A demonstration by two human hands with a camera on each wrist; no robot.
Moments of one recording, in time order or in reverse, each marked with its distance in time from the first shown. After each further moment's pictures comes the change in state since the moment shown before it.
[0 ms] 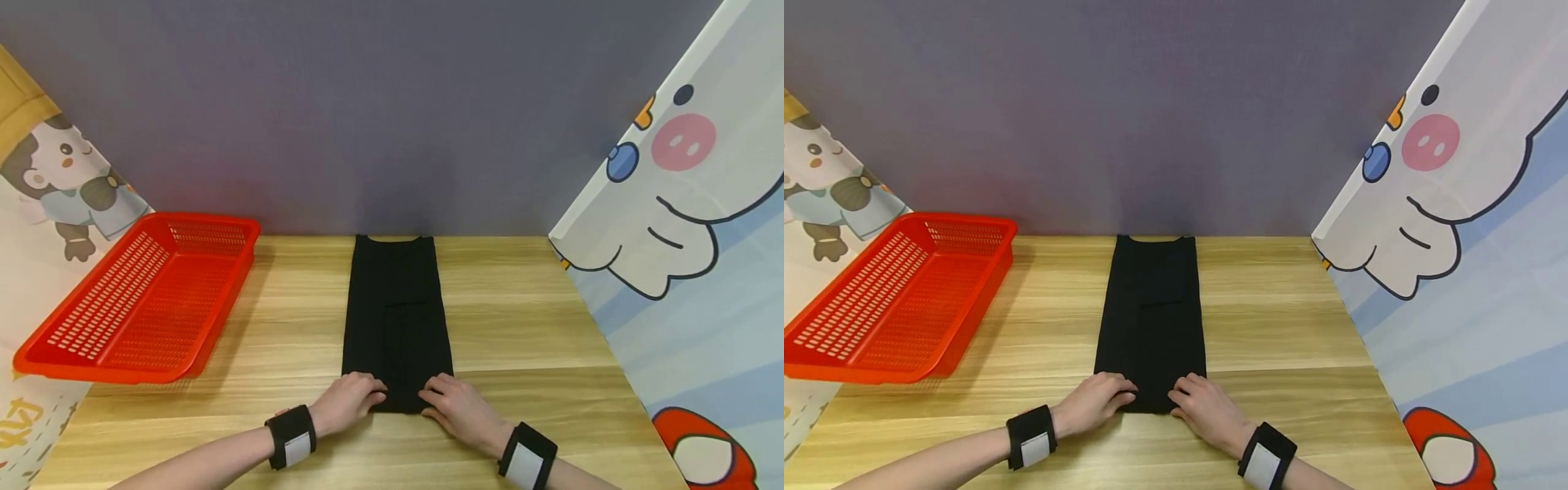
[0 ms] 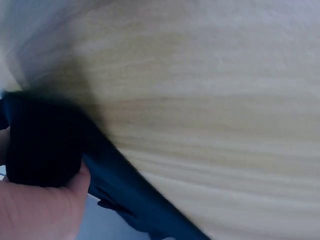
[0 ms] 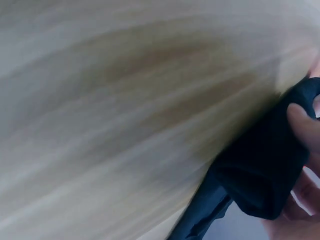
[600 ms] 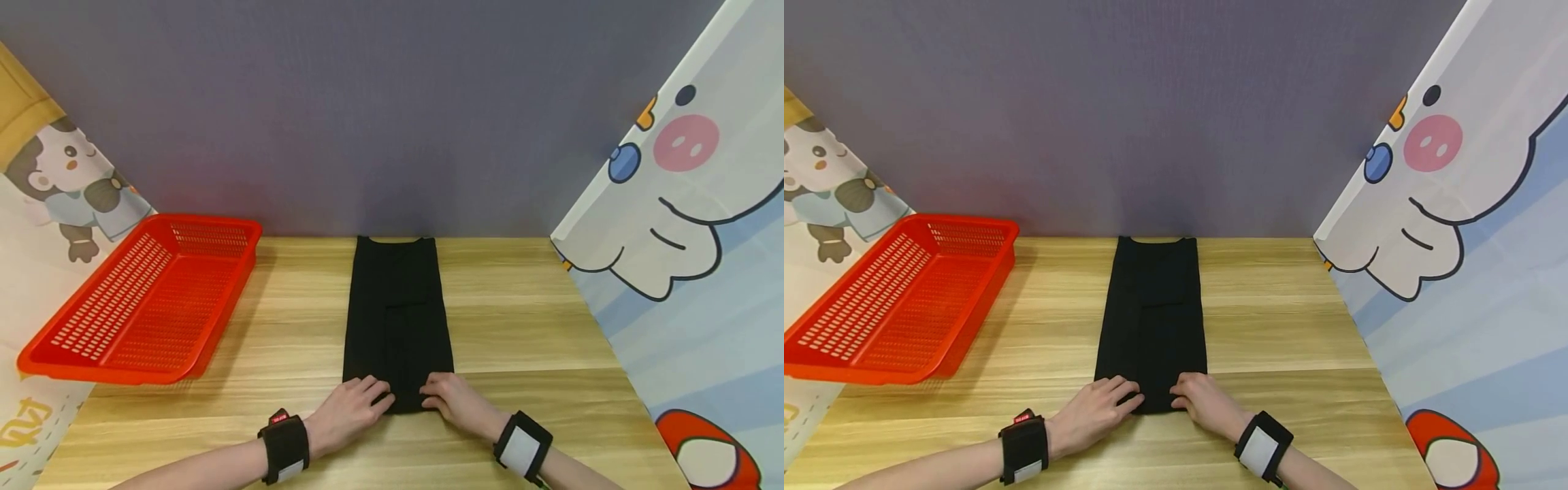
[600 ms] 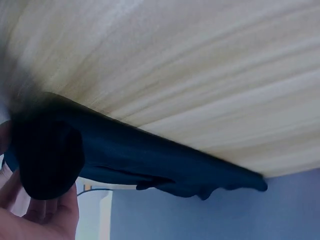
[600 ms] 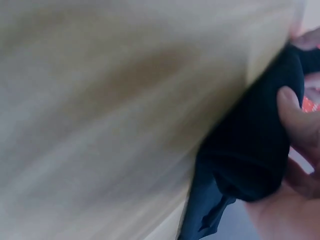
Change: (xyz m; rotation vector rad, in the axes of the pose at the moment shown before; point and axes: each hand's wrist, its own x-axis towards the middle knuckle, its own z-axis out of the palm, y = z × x) left_hand -0.016 -0.003 0.008 0.664 0.182 0.424; right_hand 0.014 0.014 0.003 0.360 -0.176 0.148
